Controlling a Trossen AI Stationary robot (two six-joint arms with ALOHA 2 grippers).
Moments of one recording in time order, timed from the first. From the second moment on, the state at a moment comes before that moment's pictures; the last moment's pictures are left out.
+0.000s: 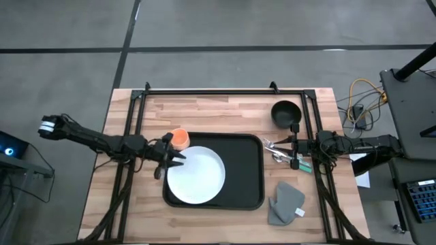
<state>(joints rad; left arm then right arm) -0.17 0.70 0.15 0.47 0.03 -0.14 0.04 0.11 0.01 0.02 0.08 -0.35</state>
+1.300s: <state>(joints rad) -0.17 0.01 0.01 0.08 0.02 0.04 0.04 0.11 0.01 0.02 0.08 -0.35</state>
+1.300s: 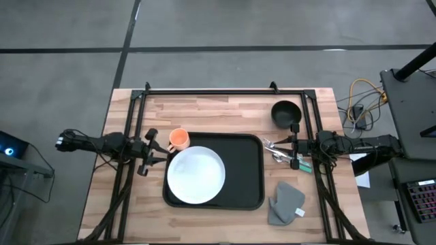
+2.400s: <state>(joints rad) -0.17 0.05 0.01 0.06 0.03 -0.06 0.04 0.11 0.01 0.02 0.08 -0.35</state>
